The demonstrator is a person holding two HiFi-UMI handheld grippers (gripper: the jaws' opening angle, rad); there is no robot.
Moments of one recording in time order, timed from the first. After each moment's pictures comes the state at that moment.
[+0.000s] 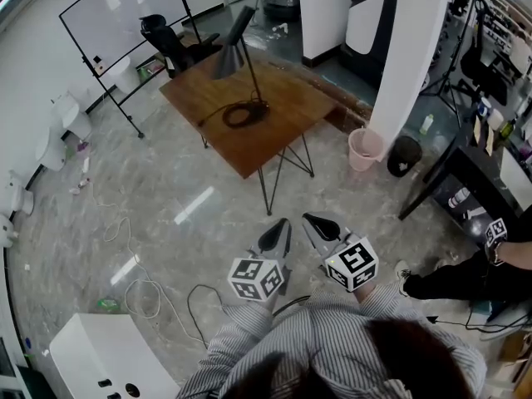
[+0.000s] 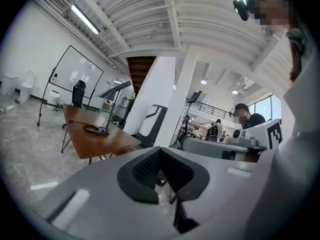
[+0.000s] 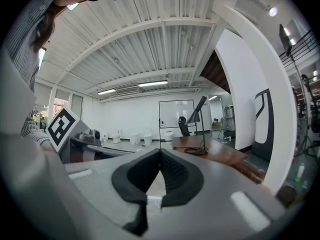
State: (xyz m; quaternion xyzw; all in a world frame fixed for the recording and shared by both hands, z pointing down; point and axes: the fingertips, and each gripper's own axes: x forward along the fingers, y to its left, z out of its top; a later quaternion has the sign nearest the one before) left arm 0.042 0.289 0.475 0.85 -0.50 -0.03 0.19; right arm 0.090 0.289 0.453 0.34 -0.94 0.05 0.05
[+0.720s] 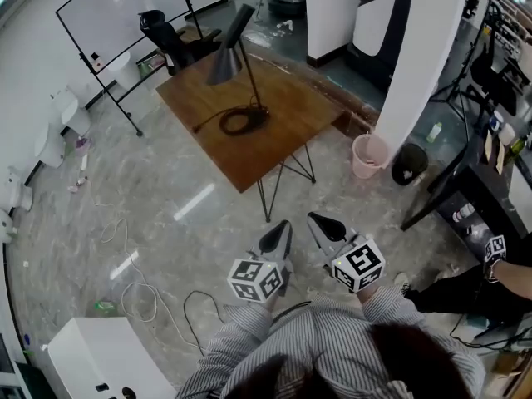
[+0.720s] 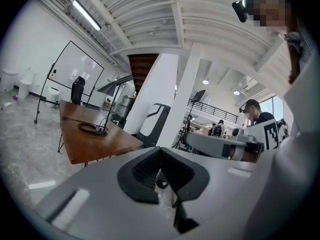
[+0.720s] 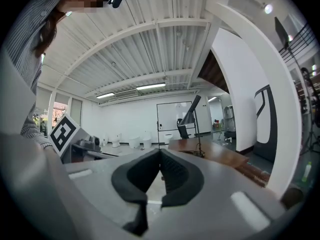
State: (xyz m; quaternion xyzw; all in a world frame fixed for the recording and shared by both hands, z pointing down) left arm 0.049 0.208 0.497 0.85 -0.50 -0.04 0.19; right arm 0.107 0.204 0.463 0.33 -0.94 0.05 0.03
